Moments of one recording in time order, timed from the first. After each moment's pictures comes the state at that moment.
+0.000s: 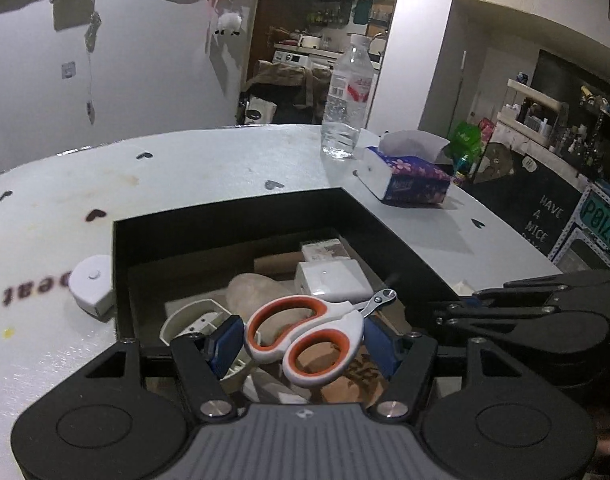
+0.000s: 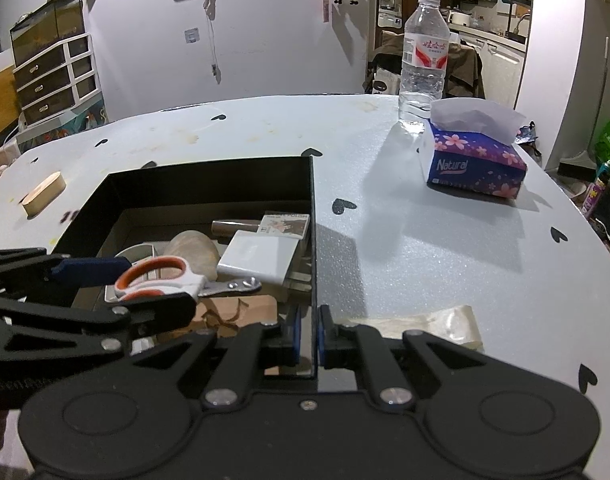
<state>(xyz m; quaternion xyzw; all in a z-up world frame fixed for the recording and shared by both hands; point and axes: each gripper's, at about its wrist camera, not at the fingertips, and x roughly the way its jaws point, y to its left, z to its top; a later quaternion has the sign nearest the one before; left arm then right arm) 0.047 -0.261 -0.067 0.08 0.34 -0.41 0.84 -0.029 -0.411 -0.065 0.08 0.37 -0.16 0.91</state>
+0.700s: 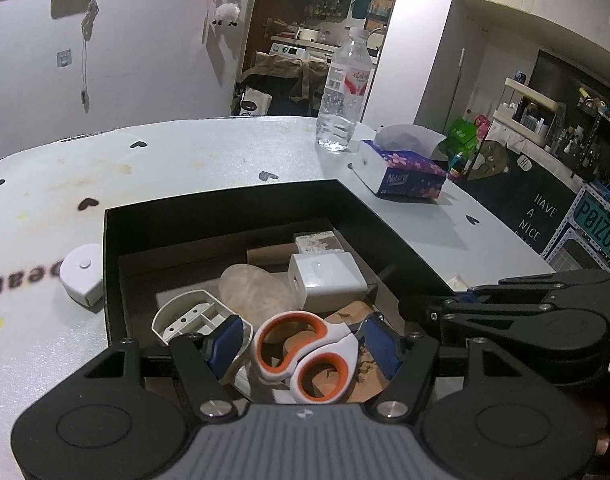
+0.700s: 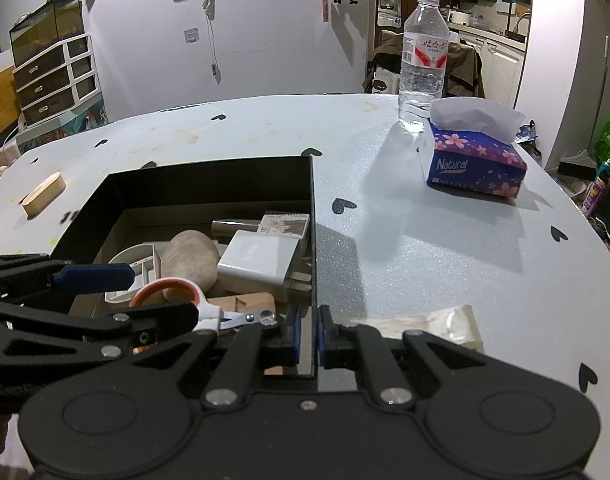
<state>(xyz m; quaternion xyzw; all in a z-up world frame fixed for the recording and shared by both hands) 0.048 -0.262 -0.069 0.07 0.35 -0.41 0.84 -0.029 -0.411 -0.065 0.08 0.37 -0.16 0.91</state>
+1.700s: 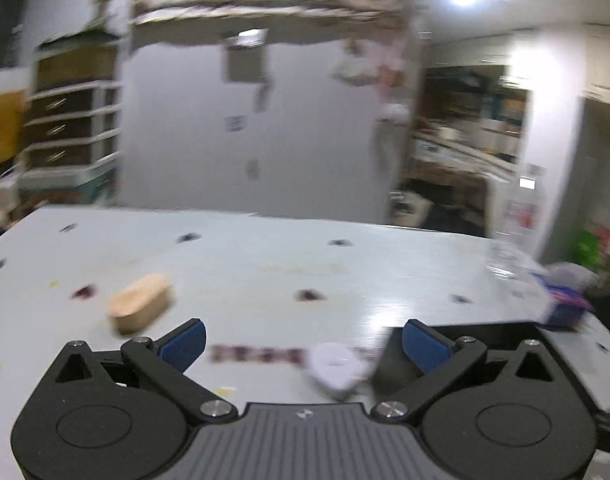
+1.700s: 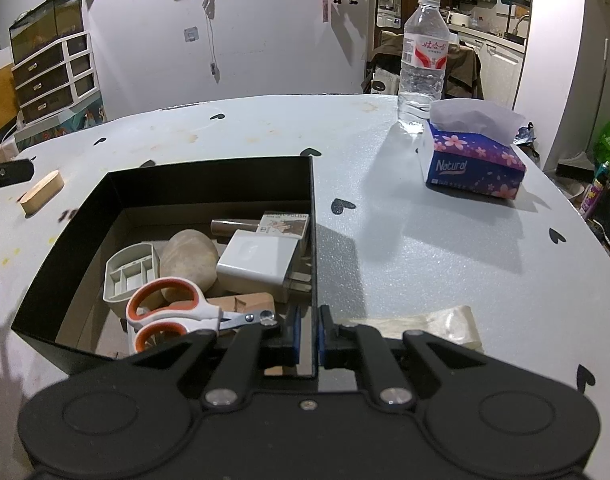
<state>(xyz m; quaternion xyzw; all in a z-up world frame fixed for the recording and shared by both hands) 0.113 -0.146 -0.026 -0.01 0.26 -0.20 0.95 -0.029 -0.411 -0.065 0.08 0.37 -0.16 0.91</state>
